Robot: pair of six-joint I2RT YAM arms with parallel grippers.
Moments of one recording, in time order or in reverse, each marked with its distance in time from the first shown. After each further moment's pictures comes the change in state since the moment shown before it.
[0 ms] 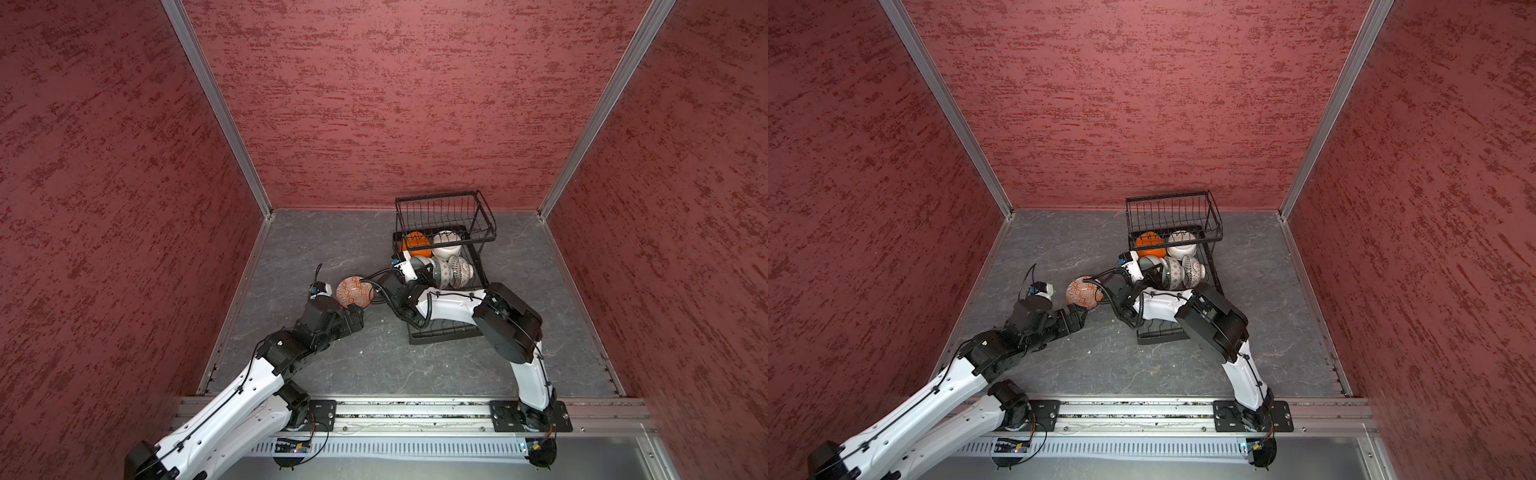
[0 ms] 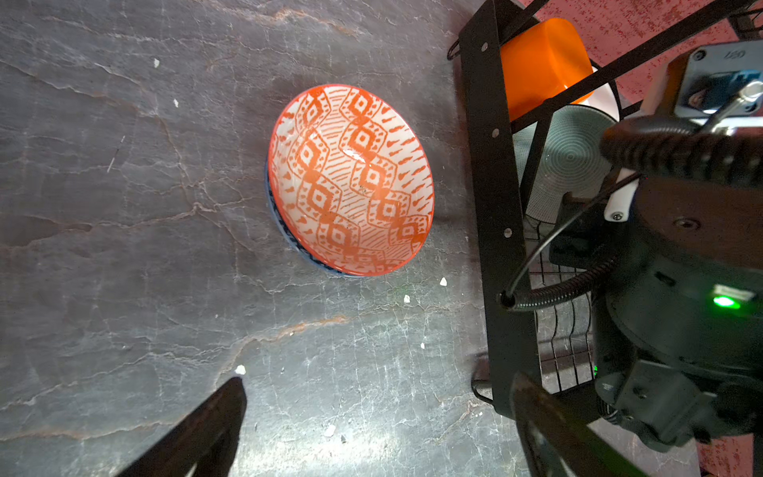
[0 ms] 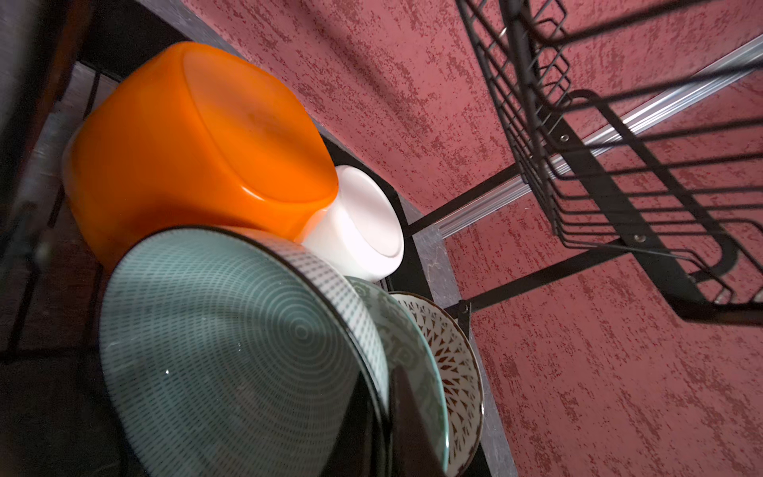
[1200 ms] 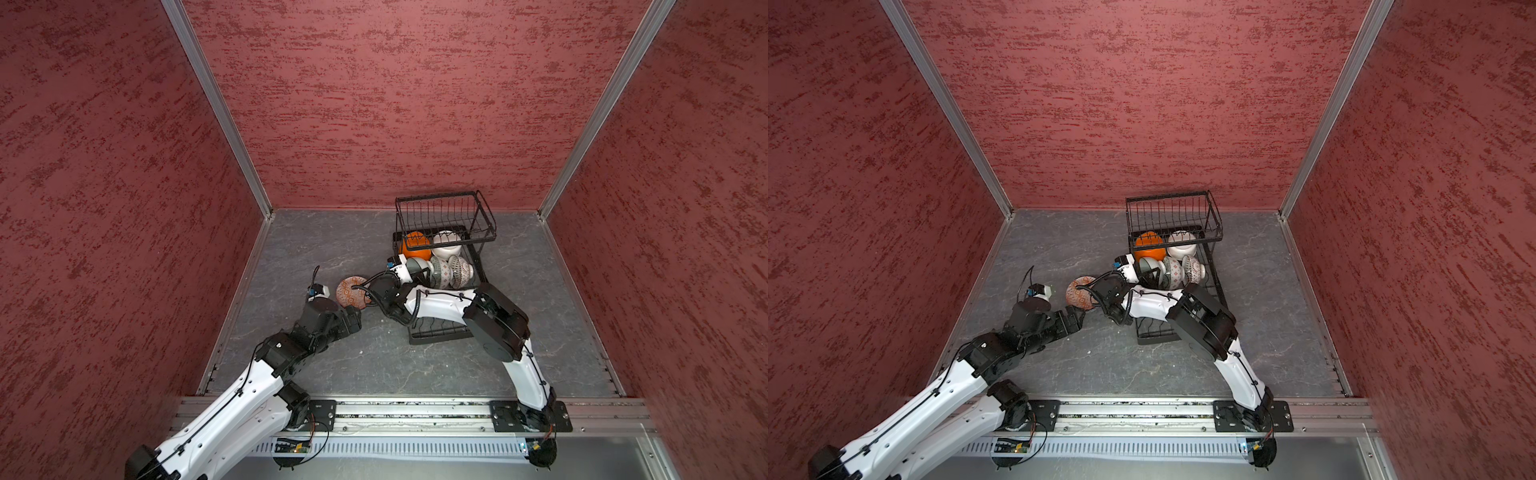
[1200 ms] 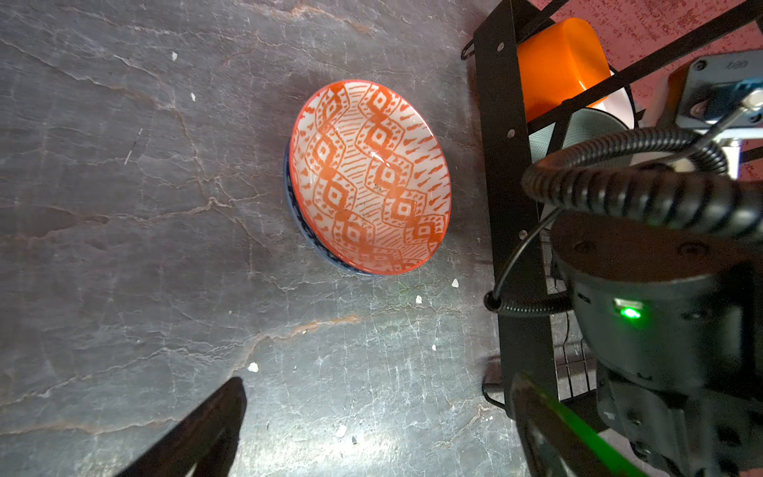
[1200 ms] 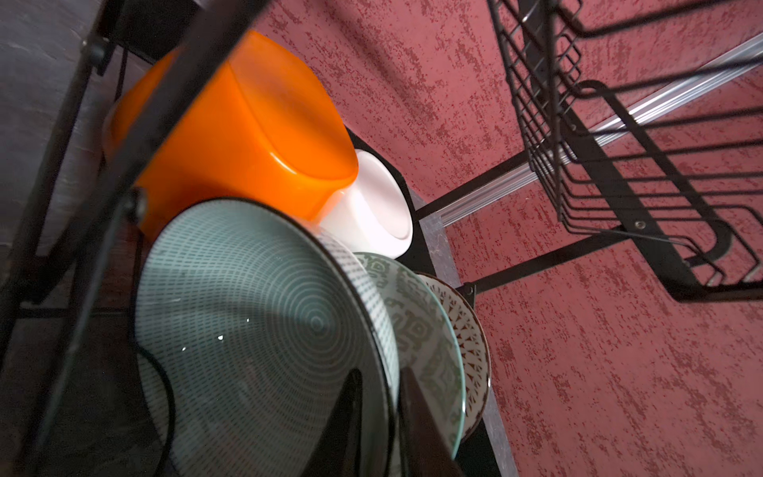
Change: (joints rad) left arm 0.021 -0.022 -0.023 0.000 0.002 0.000; right arm 0.032 0.079 0.158 -0.367 -0.001 0.268
